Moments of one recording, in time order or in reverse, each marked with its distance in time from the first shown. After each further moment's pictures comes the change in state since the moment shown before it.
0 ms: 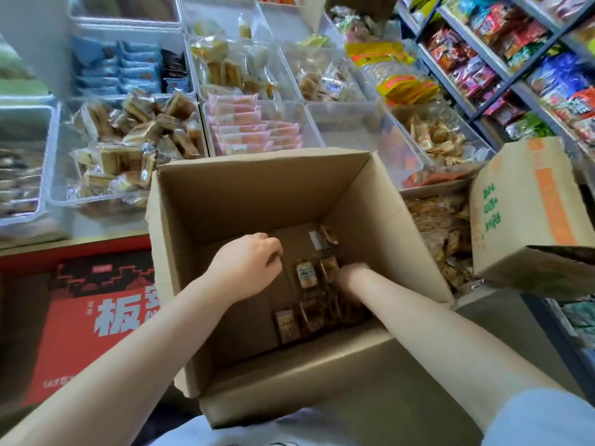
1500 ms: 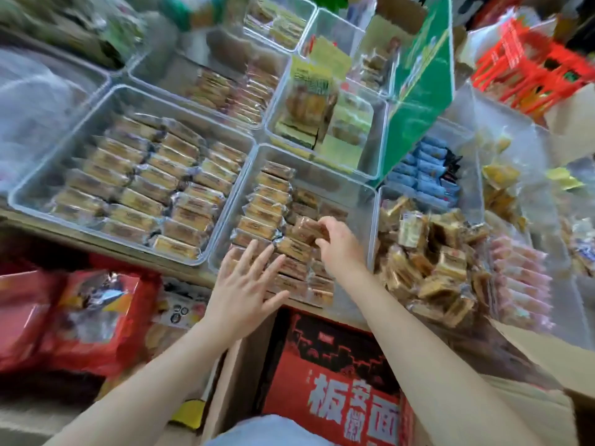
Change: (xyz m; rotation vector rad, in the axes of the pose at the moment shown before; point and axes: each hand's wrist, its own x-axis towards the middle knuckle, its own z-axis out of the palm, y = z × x) left_hand -0.182 -0.527 -0.091 0.144 0.311 -0.459; right_hand 0.052 -0.583 -0.310 0.417 0.733 -0.469
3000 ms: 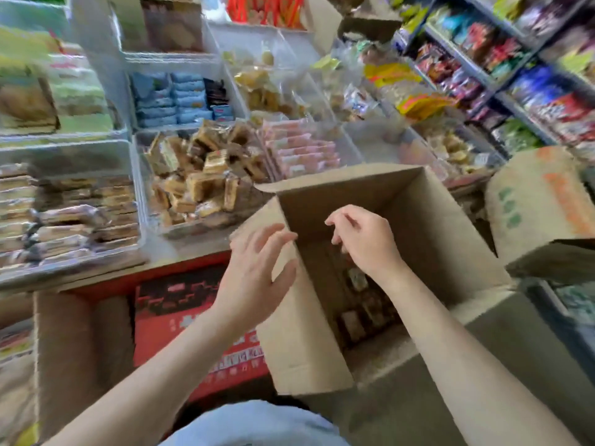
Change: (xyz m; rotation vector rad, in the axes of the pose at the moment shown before) left_hand -0.093 0.385 -0.041 -0.553 -0.009 0.524; right_hand -0.376 0.276 -0.169 0.493 0.523 0.269
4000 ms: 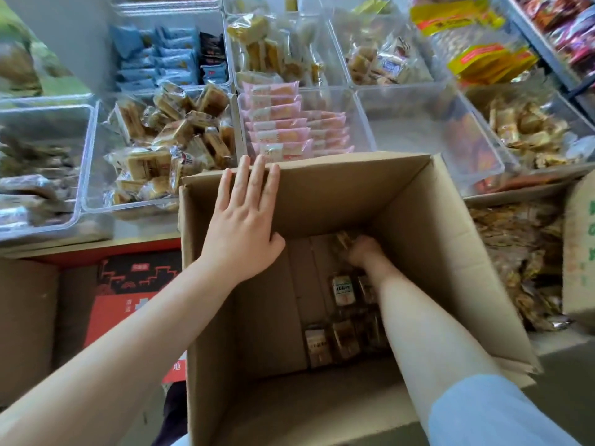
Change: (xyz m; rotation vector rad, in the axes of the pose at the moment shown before) left_hand 0.132 0.036 0.120 0.721 -0.075 -0.143; right_hand 0.162 0.305 0.026 -0.510 -0.547 0.510
